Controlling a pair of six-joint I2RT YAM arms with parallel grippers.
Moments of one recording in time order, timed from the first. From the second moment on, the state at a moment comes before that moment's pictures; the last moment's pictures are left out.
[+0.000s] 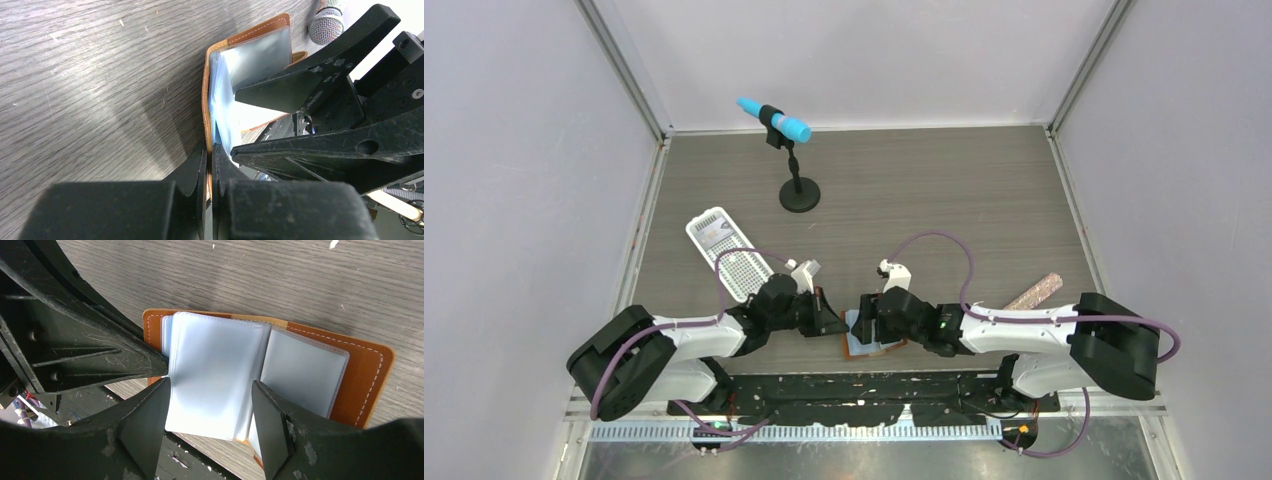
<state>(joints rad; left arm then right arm) -0.78 1.26 0.25 0.45 0.36 -0.92 1.14 1.29 0.52 0.02 0.21 0.89</state>
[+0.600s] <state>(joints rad) -0.78 1.26 0.25 0.43 0.36 -0.92 1.15 1.32 0.52 0.01 0.22 0.89</state>
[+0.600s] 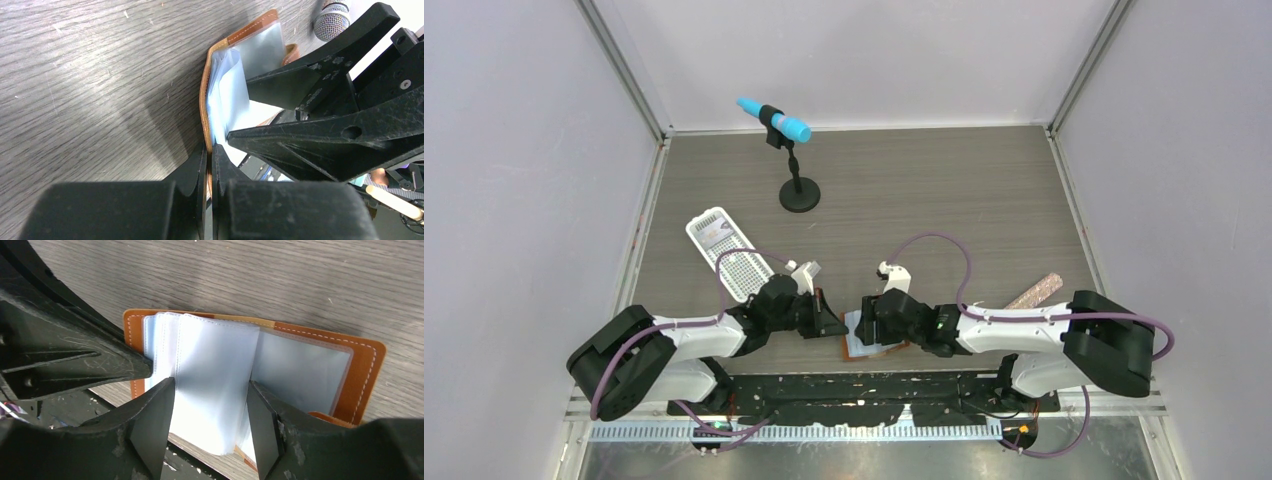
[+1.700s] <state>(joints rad) -0.78 1.24 0.25 0.39 0.36 -0.91 1.15 0.97 0.57 -0.49 0.47 0.89</state>
